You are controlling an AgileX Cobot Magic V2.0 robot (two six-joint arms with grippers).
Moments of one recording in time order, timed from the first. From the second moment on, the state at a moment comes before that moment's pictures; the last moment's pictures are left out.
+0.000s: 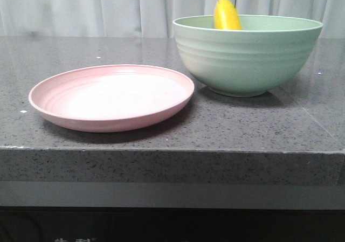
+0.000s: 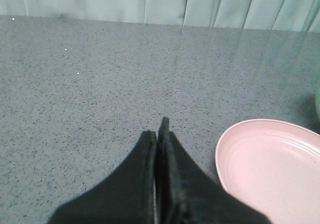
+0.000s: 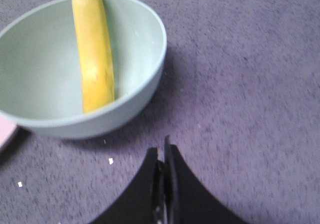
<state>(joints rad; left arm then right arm) -0.15 0.55 -0.53 -0.15 0.30 0.07 0.04 0.70 -0.65 0.27 0.53 -0.16</state>
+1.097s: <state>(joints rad) -0.14 0.23 -0.31 -0.14 0.29 0.07 0.04 0.14 -0.34 0.27 0.48 -0.16</state>
